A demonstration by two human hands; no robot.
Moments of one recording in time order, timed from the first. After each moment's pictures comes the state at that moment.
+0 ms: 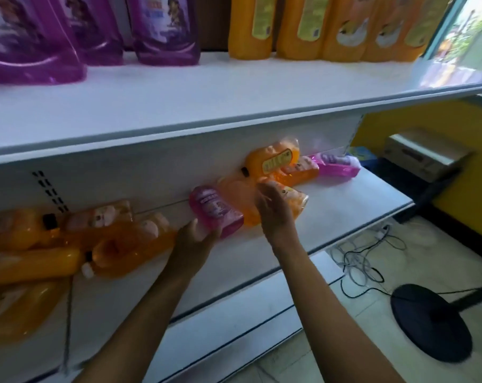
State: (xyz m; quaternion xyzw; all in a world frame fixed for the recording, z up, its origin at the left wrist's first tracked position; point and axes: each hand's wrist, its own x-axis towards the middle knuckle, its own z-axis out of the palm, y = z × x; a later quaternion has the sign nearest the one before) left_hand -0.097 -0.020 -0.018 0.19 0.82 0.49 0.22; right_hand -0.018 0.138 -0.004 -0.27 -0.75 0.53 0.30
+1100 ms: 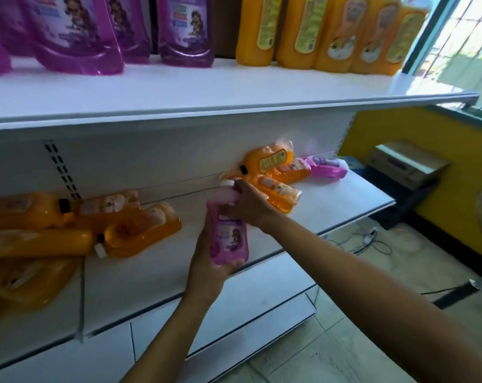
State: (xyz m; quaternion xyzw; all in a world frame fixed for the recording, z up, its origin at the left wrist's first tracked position) left_hand -0.039 -0.034 -0.067 0.29 0.73 0.61 0.12; right_hand -0.043 0.123 0.009 -0.17 -0.90 0.38 0.11
